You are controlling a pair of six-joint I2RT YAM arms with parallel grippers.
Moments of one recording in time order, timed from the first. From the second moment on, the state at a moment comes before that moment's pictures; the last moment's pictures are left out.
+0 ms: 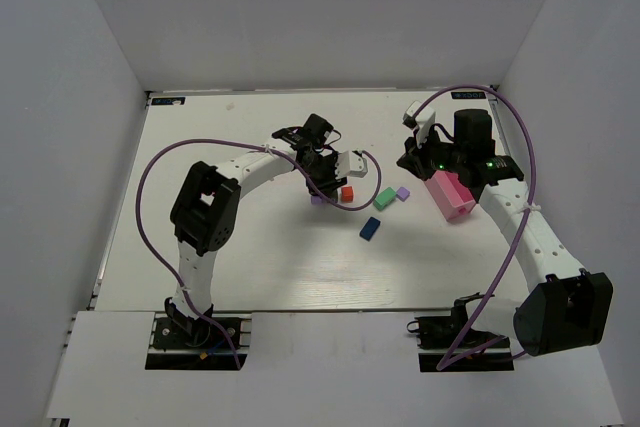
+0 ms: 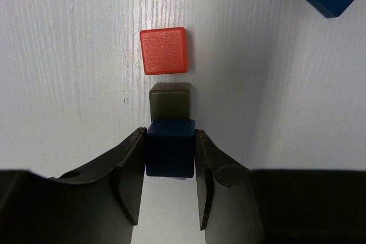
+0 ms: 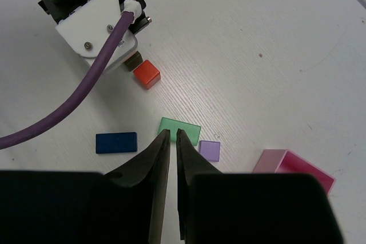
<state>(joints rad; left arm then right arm) -0.63 2.04 1.59 -0.66 0.42 0.85 0.22 1.23 1.08 -0.46 -0.60 -0.46</state>
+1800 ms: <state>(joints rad) -0.63 1.18 1.11 -0.30 0.26 0.22 0.24 1.28 0.98 -0.64 -0.82 -1.07</state>
